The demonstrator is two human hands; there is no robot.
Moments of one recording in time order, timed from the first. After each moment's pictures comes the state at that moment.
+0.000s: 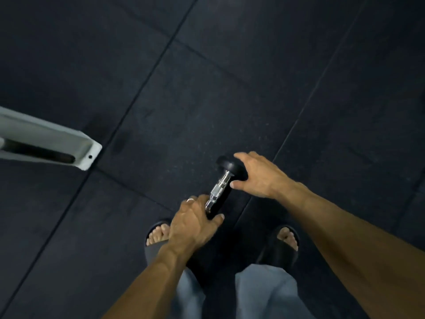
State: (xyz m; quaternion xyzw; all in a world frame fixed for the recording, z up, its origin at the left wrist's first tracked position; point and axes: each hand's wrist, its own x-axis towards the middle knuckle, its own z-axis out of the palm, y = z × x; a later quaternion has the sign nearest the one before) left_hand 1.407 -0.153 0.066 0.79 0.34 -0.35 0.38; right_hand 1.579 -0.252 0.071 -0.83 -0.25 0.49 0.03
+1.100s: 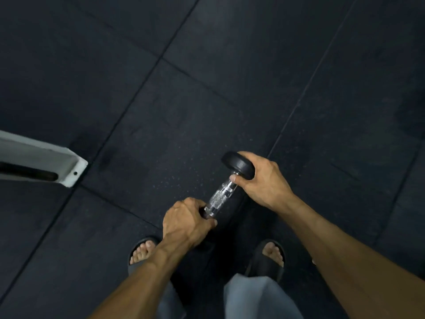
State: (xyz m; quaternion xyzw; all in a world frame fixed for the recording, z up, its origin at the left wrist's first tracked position) left_hand 1.459 -0.160 0.086 0.81 0.35 -0.32 0.34; right_hand 1.613 -0.289 0.106 -0.88 -0.14 0.37 0.27
